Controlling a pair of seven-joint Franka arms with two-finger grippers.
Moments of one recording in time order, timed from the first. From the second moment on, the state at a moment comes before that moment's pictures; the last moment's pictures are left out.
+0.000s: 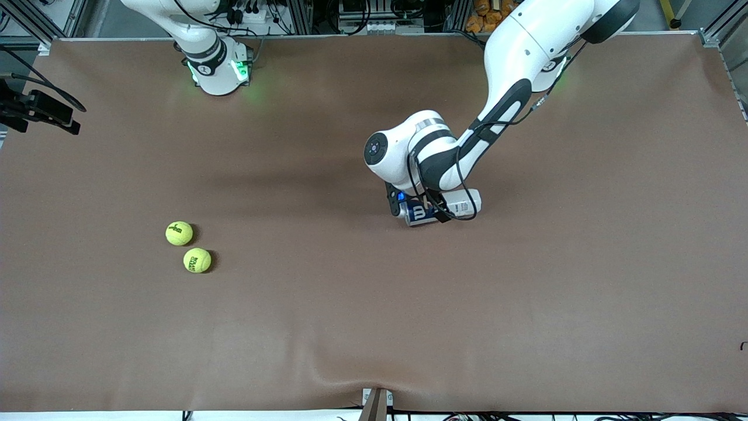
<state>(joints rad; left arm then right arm) -0.39 0.74 -0.49 -1.61 0.72 1.73 0.20 -0.07 -0.05 0.01 -1.54 0.00 1.39 0.00</state>
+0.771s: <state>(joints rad) -0.38 0.78 -0.49 -1.61 0.72 1.74 0.16 -0.07 -0.05 0.01 -1.54 0.00 1.39 0.00</state>
